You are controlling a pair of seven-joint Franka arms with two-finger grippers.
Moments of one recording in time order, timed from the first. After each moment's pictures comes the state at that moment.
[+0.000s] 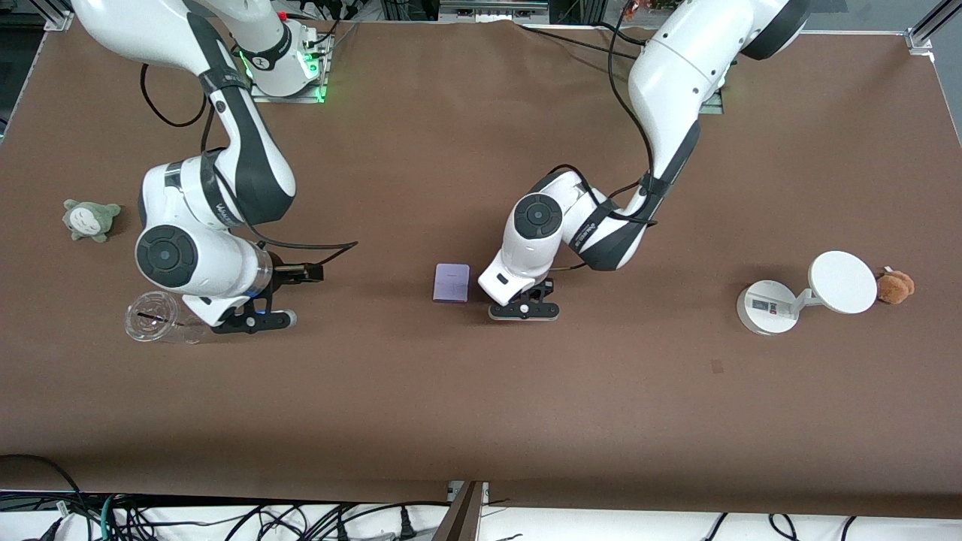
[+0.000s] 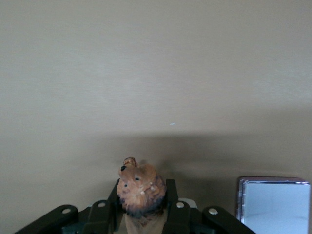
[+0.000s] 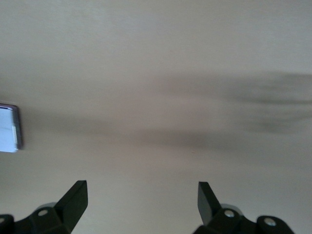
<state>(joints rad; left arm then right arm) -0.43 0.82 -0.26 -1.40 0.24 2.25 -0.79 0.28 0.52 0.00 -1.51 0.06 1.84 0.18</state>
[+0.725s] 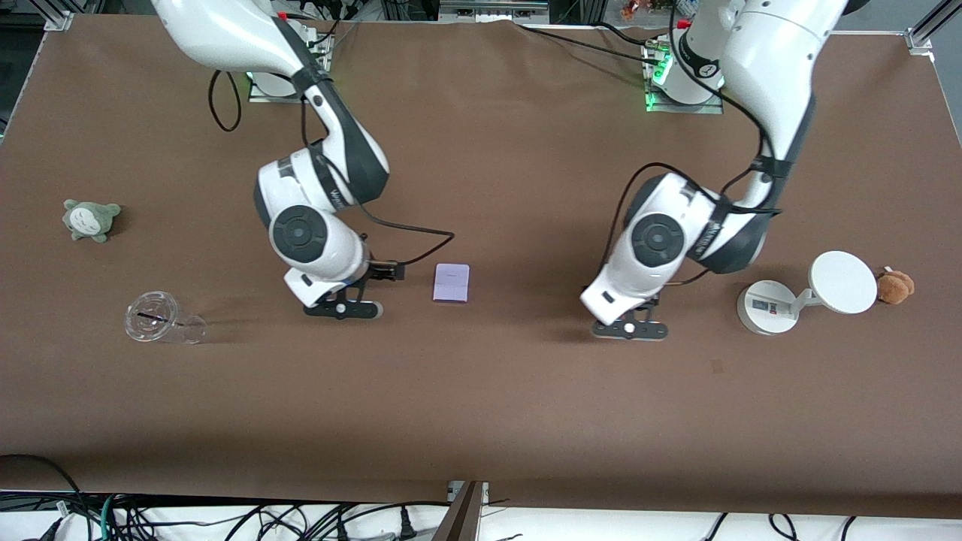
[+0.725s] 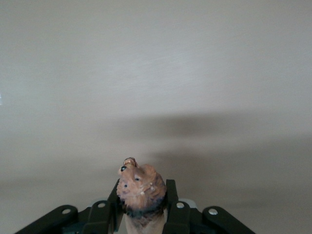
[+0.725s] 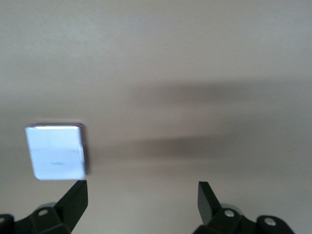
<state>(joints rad) -0.14 0.59 -0.26 -1.65 0.24 2.18 -0.43 0.49 0.61 0.00 -1.51 0.07 2.02 0.53</state>
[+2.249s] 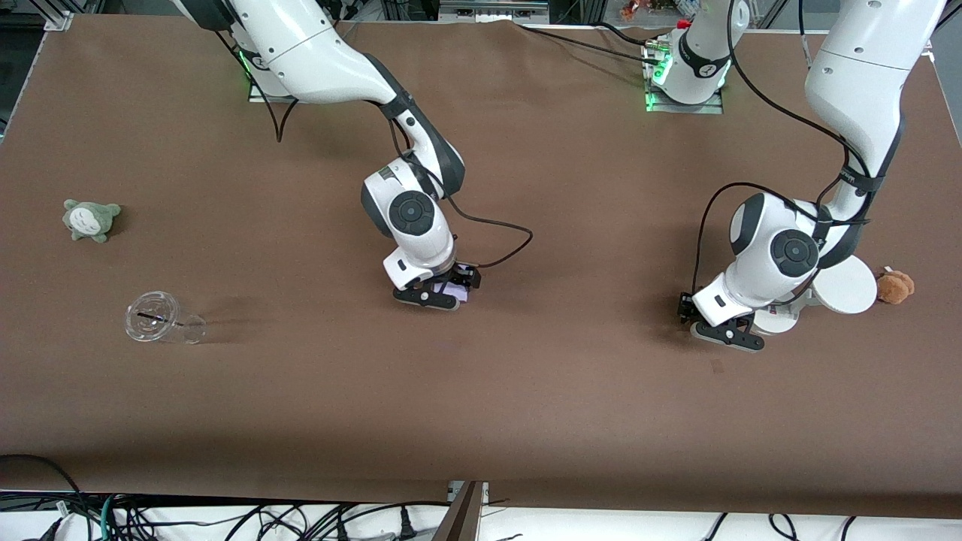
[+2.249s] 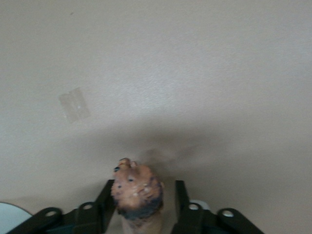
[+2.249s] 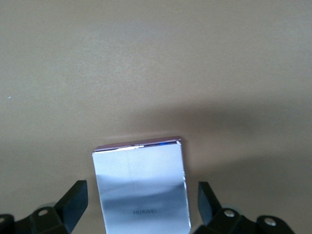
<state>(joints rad) 0.18 0.59 -0.29 -1.91 0.24 2.54 0.02 0.67 0.81 0.00 -1.51 0.04 2.41 0.82</state>
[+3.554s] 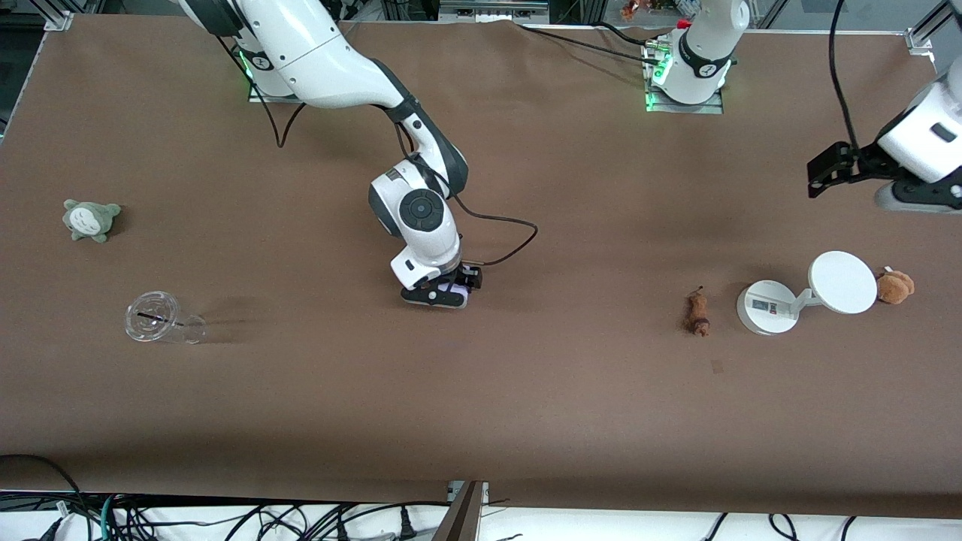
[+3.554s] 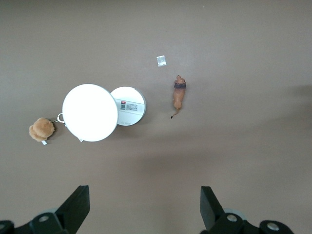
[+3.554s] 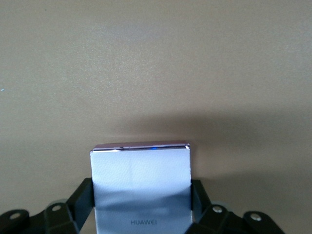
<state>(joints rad) 0.27 0.03 -0.33 -1.53 0.08 1.52 0.02 0.68 0.84 -0.01 -1.51 0.00 2.44 0.82</state>
